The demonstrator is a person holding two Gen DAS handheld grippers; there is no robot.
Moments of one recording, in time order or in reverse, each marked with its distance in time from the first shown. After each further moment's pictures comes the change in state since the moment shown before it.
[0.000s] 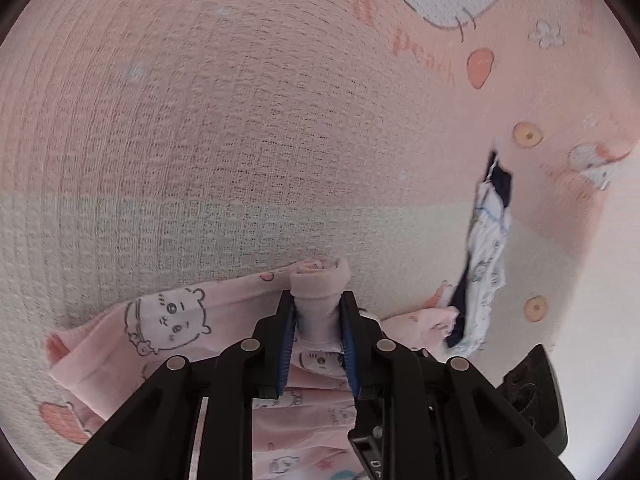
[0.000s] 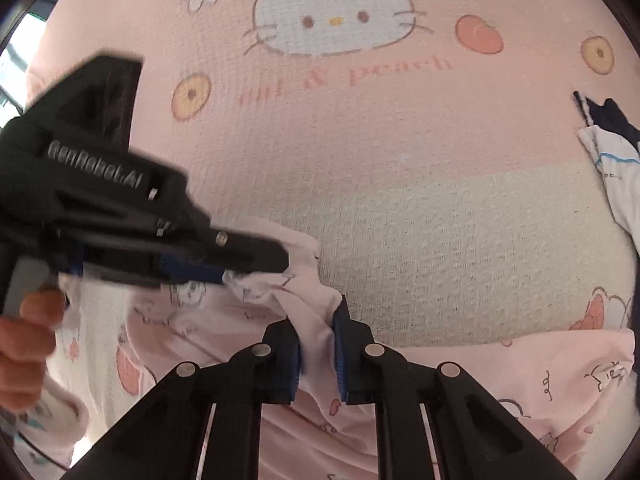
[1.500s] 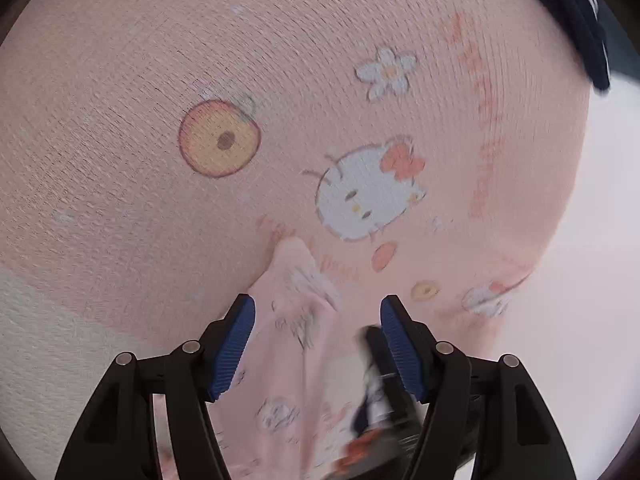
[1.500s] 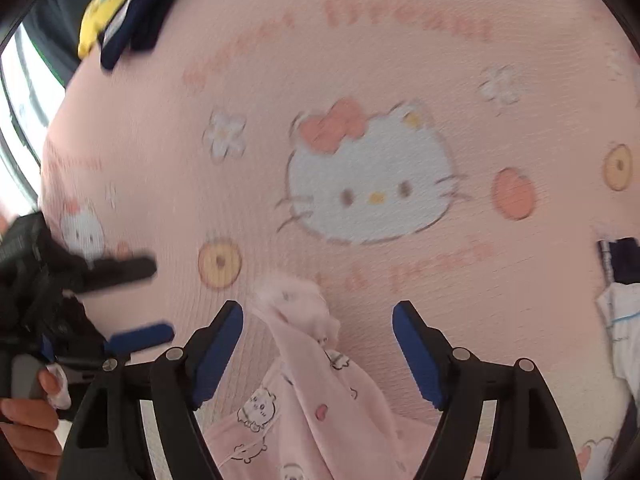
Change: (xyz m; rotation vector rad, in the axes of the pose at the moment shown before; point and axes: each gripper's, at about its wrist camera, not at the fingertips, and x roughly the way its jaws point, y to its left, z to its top) left arm -0.206 0.040 0.005 -0.043 -0.503 -0.215; right arm 0.027 0.010 0.060 -0.013 -0.397 0.044
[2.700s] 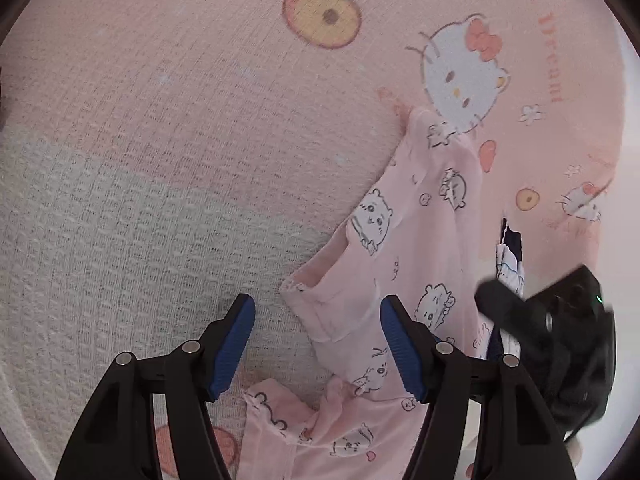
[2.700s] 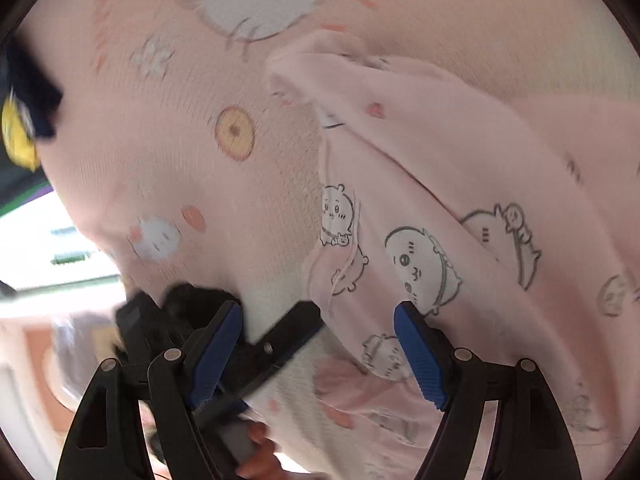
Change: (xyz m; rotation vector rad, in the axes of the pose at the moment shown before) left arm 0.008 0.073 -0.096 0.161 0.086 0.254; right arm 0.026 -0.035 -0.123 0.715 0.547 0.426
